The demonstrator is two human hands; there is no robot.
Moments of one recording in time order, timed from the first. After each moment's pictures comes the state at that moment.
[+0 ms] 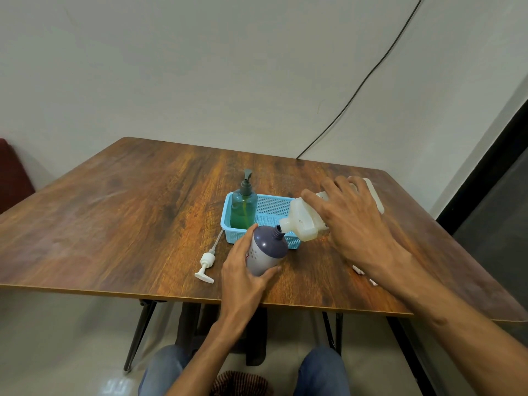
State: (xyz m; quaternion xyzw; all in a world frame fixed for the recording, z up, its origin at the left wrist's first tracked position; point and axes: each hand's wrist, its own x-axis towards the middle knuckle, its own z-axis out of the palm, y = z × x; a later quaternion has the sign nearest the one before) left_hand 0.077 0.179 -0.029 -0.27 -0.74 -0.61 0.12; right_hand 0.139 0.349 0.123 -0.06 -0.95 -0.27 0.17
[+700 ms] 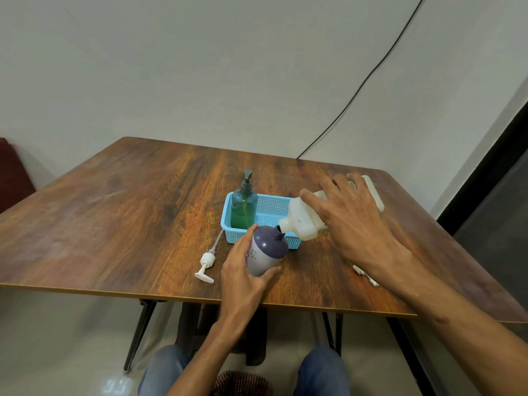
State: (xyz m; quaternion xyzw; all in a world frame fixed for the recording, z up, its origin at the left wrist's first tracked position) left_hand 0.077 0.179 -0.030 -0.26 -0.74 -0.61 0.12; right_hand 0.142 0.342 0.132 -0.05 -0.94 -0.29 0.16
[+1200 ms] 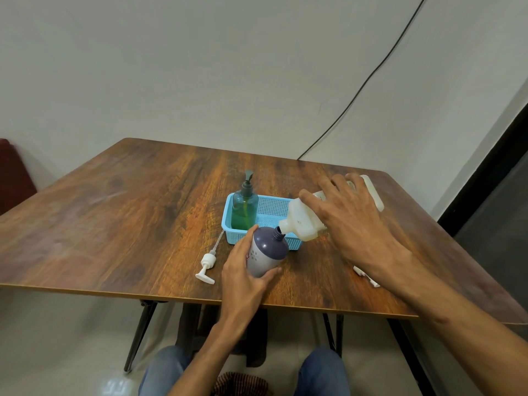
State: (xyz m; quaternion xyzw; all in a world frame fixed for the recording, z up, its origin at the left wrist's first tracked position) left_hand 0.078 0.178 -0.028 -0.26 -0.73 -0.62 0.11; right_hand 0.141 0.338 0.135 -0.05 -0.94 -0.30 0.13
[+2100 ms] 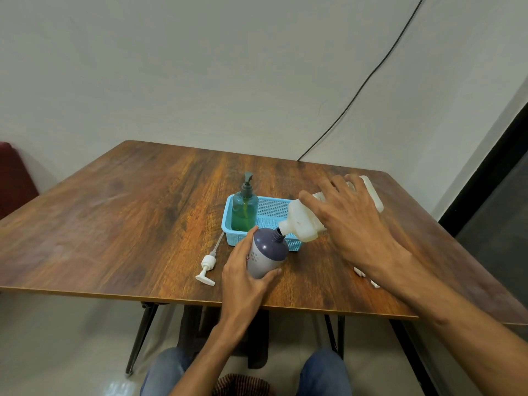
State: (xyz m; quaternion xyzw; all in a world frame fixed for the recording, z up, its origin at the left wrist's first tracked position) left_hand 0.079 0.176 -0.025 -0.26 -0.73 -0.62 0.11; right_hand 0.141 0.339 0.135 -0.04 -0.94 -0.30 0.15
